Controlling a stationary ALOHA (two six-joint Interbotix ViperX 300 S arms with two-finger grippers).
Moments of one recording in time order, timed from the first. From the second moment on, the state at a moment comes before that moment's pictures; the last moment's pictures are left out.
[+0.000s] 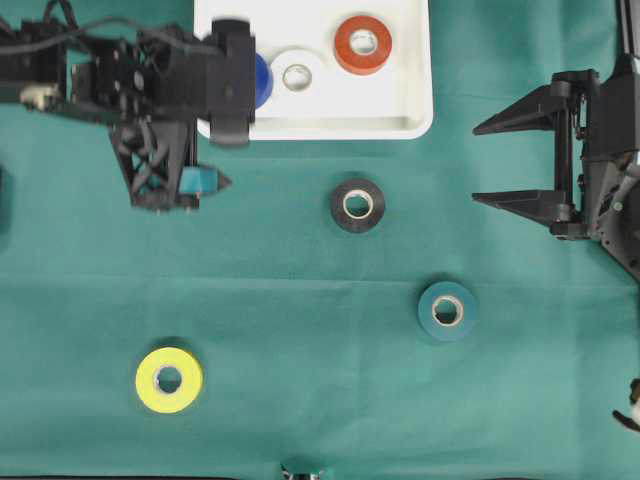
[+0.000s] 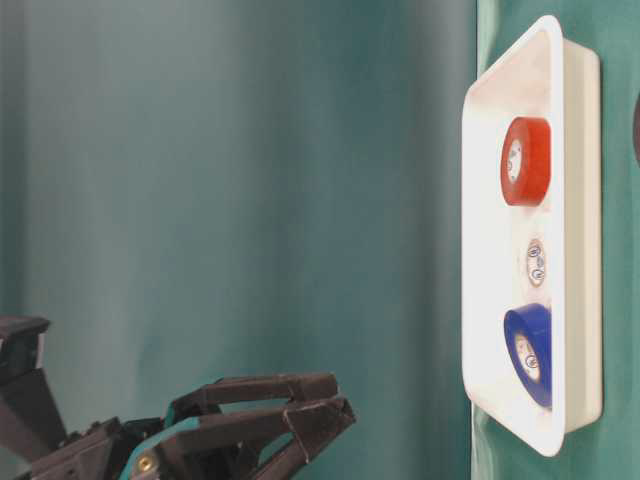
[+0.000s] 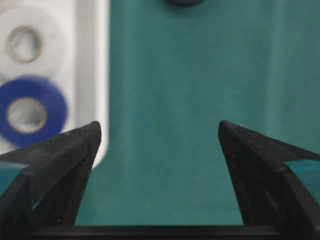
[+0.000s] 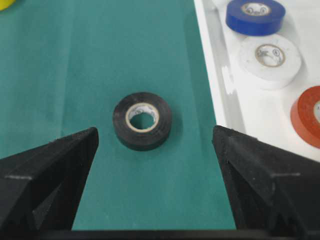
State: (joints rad) left arm 0.06 -0.22 0.40 0.00 0.81 0.06; right arm -0.01 -0.81 1.10 -0.24 0.18 0.41
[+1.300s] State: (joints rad) left arm 0.04 -0.73 0.81 0.00 0.42 0.06; right arm -0.01 -0.81 1.09 -0.24 0.18 0.41
